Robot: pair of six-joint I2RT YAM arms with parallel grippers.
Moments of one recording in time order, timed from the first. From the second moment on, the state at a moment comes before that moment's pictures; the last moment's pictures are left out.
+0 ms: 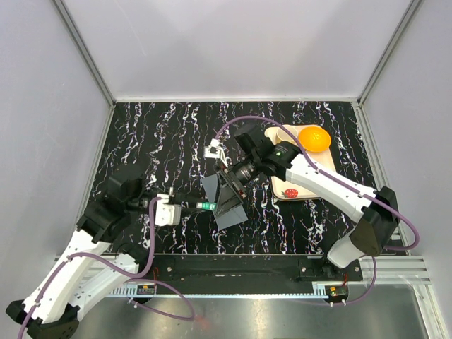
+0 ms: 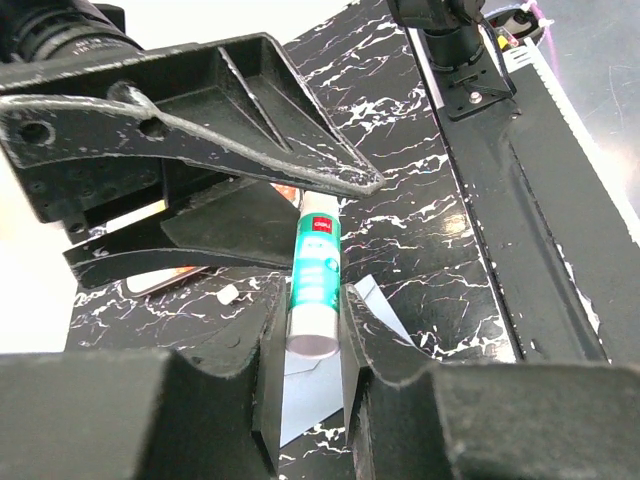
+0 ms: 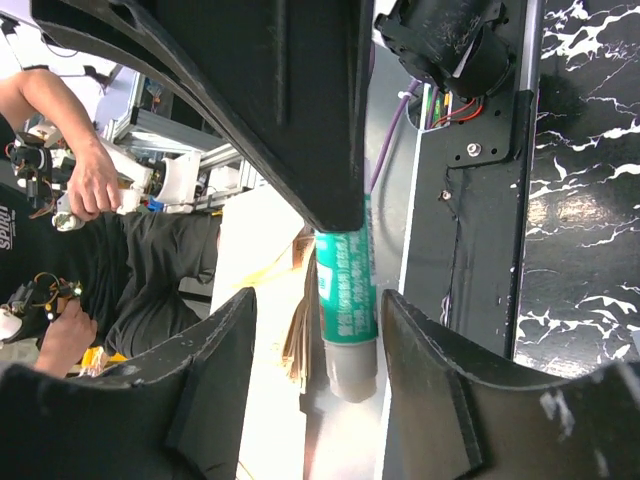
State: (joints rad) left arm -0.56 0.65 0.89 -0.62 0.99 0.82; right arm 0.84 1.55 1.41 -0.63 -1.17 0.13
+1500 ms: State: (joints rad) left arm -0.62 0.57 0.93 -0.75 0.96 0.92; right arm 0.89 1.63 1.45 -0.69 -1.19 0.09
